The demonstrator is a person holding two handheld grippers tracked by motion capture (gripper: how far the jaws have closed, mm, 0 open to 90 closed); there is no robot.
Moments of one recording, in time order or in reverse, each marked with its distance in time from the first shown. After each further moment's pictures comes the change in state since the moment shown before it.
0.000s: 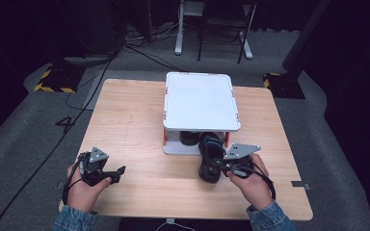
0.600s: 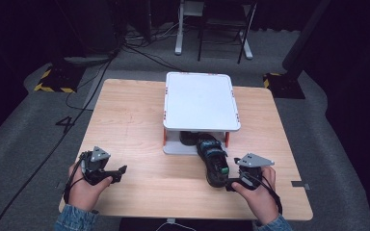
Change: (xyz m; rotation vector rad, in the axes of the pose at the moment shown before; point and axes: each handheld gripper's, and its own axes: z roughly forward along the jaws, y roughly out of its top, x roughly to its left) left arm -0.002 0.002 0.002 0.004 0.000 0.003; right arm 0.009 -0.046 -0.003 -0.073 -0.165 0.249
